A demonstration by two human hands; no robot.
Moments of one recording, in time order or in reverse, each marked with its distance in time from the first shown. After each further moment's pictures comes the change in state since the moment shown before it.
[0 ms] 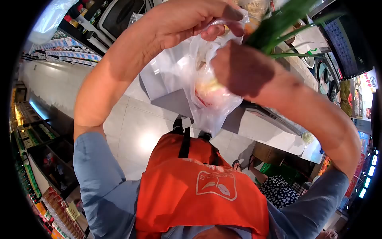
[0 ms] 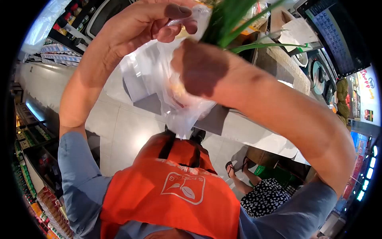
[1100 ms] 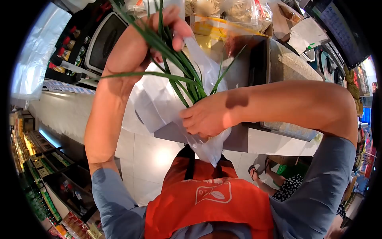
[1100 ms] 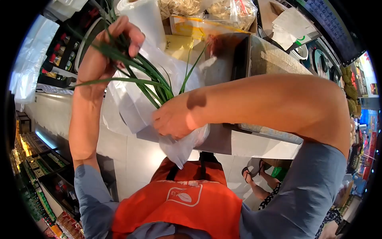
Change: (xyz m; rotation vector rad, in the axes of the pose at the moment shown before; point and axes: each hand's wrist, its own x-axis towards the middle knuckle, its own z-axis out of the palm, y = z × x) left_hand 0.022 -0.003 -0.034 0.408 0.350 0.132; right_hand 0.038 -0.015 0.105 0.384 0.240 -0.616
